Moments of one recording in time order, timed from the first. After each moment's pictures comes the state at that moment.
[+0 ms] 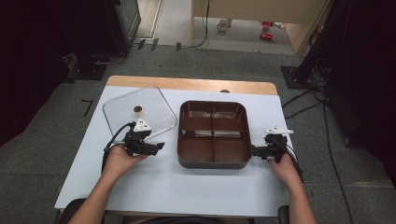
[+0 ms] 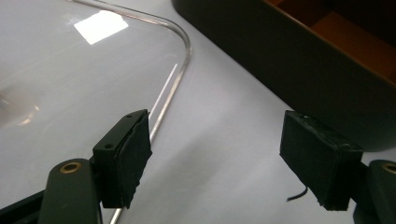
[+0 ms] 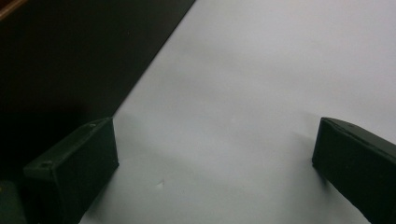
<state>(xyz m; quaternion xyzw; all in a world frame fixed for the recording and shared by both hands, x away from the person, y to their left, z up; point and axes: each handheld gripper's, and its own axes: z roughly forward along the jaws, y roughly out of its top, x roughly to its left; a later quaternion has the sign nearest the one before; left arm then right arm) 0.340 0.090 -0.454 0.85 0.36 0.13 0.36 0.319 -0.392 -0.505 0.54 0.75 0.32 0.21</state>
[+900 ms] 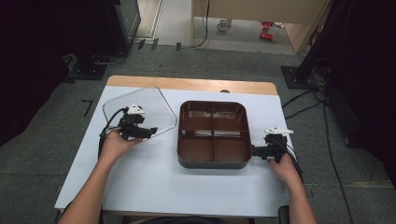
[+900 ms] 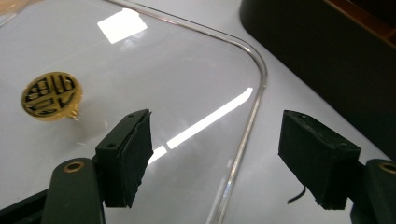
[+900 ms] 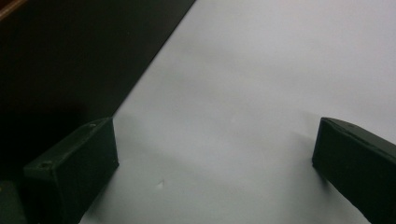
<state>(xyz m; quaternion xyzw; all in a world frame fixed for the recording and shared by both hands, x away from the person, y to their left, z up) 0.393 0.112 -0.451 0.84 0.39 0.14 0.35 0.319 -0.392 -0.505 0.54 0.75 0.32 0.21</state>
